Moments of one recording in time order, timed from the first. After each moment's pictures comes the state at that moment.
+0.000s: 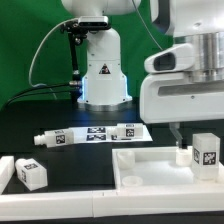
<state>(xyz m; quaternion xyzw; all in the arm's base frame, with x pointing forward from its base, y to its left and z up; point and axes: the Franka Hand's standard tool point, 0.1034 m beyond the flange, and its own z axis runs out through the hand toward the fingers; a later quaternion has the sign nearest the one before) 0.639 0.114 0.078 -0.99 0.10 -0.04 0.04</state>
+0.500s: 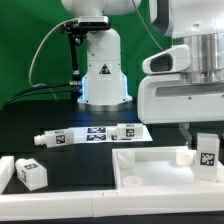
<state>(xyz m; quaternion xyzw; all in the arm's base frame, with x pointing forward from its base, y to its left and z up) 0.638 0.111 0.076 -0.98 0.19 -0.04 0.04</state>
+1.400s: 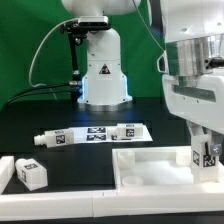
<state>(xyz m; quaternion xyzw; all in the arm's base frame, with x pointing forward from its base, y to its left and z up) 0.639 0.113 0.074 -0.73 0.68 0.00 0.08</state>
